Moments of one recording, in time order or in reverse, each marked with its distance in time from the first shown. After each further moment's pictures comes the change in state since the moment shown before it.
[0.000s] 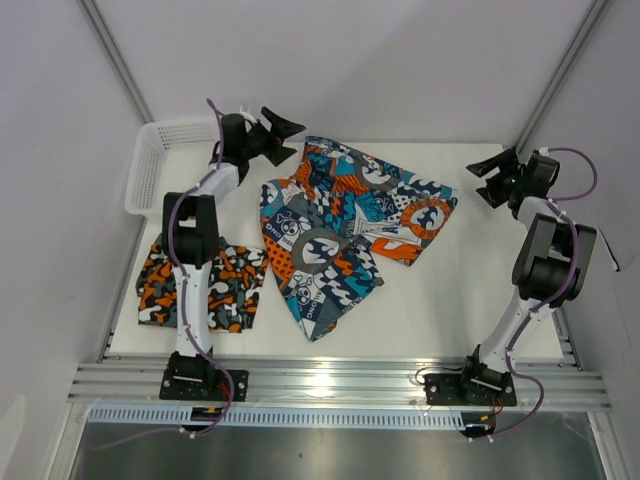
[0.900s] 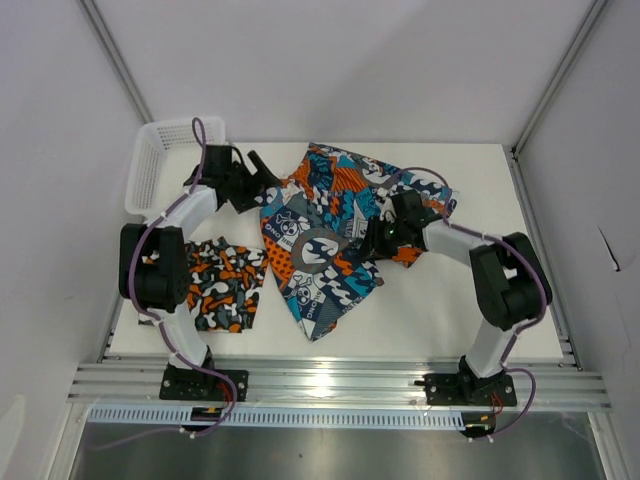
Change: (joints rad) left arm 0.017 -0.570 -0.557 -0.558 -0.349 0.476; right arm 0.699 -0.194 -0.262 -0.394 0.004 -0.389
